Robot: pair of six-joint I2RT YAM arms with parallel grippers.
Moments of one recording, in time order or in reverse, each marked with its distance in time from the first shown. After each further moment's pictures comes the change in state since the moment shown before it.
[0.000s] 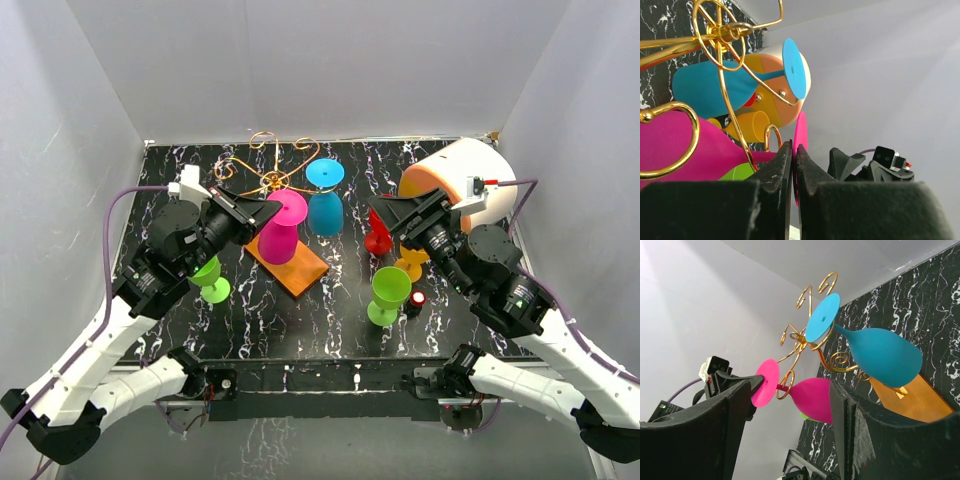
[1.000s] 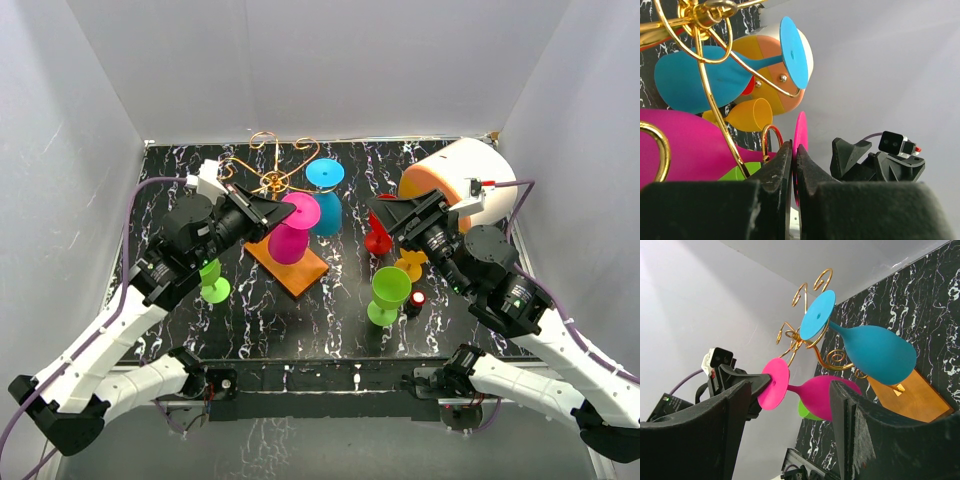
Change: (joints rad) left arm 0.001 0.055 -0.021 0.070 0.108 0.034; right arm 0.000 0.000 -0.016 -0.002 0.001 0.008
